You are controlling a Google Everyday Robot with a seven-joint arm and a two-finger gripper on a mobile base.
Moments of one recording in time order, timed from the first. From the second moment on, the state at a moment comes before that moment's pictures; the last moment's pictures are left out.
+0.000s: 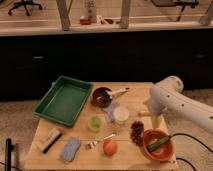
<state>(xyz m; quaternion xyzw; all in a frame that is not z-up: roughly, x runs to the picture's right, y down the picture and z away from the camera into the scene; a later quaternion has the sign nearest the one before) 0.252 0.149 0.766 -0.27 -0.02 -0.09 0.96</state>
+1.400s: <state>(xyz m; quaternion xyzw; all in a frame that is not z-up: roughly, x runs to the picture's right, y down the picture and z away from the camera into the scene) 0.290 0.131 0.844 -0.30 -0.04 -0.01 0.95</state>
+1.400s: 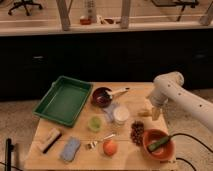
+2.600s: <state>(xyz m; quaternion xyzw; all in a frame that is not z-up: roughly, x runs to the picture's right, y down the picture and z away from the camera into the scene) 0.304 0.152 0.884 -0.31 -0.09 0.05 0.94</state>
